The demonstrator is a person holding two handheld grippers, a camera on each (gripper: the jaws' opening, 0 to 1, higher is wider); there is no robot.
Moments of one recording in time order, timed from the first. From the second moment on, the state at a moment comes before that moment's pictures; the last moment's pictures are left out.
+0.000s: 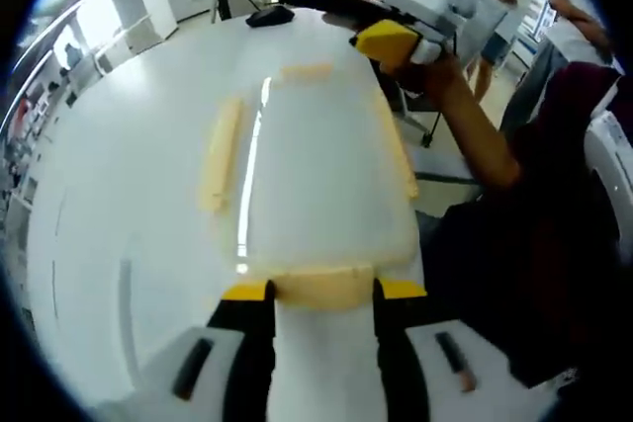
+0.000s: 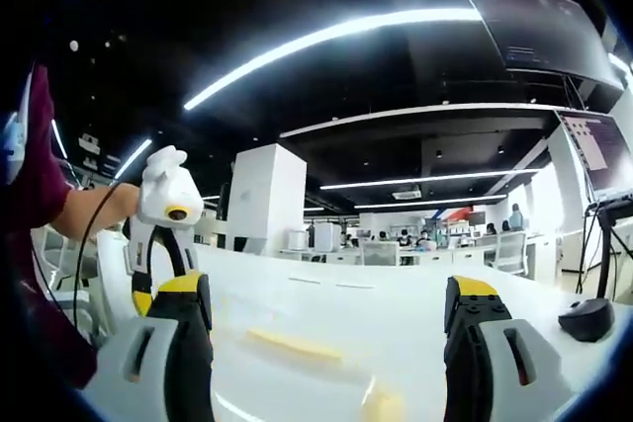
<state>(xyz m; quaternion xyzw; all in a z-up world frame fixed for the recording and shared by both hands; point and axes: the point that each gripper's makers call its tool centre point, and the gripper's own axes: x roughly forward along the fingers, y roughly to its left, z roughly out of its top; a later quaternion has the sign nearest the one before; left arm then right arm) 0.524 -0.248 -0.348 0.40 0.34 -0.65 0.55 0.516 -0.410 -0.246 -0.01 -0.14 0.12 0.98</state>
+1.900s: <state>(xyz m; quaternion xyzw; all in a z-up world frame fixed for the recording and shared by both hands) 0.517 -0.199 -0.348 0.41 0.36 -0.64 0.54 0.519 -0.403 -0.250 -0.02 -0.13 0.12 0.98</state>
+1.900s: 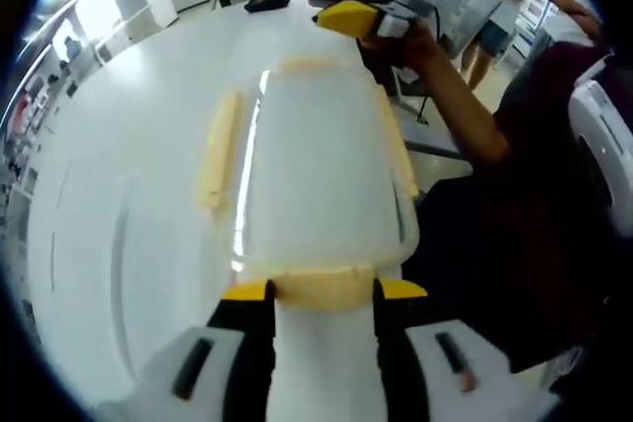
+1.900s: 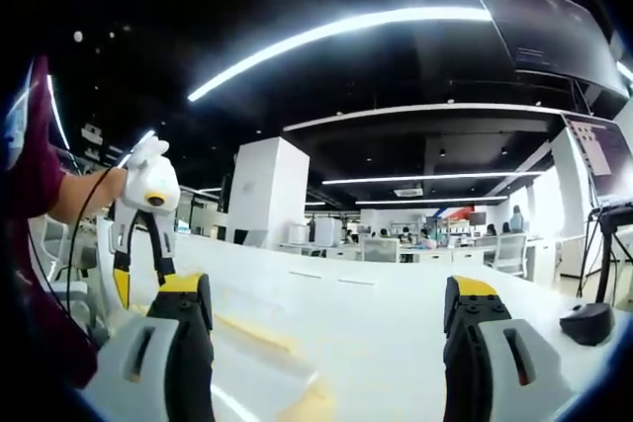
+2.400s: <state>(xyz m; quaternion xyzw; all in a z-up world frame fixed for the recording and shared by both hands) 0.520 -0.187 -0.350 0.42 0.36 -0.63 0.54 0.523 -0.395 -0.255 -0.03 -0.12 0.13 0.98</state>
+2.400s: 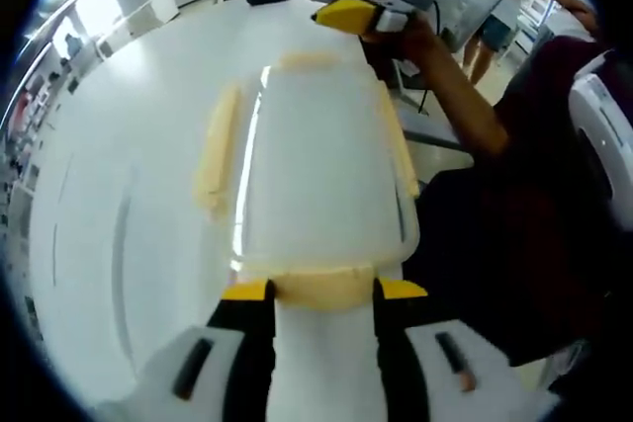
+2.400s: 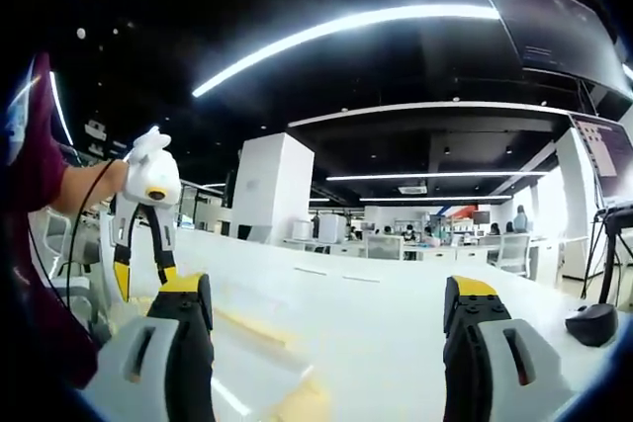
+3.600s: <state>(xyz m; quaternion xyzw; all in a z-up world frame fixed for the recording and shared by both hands) 0.522 -0.151 -0.350 0.43 0.38 -0.61 0.54 0.522 -0.397 -0.257 -0.03 -0.11 0.13 0.98</state>
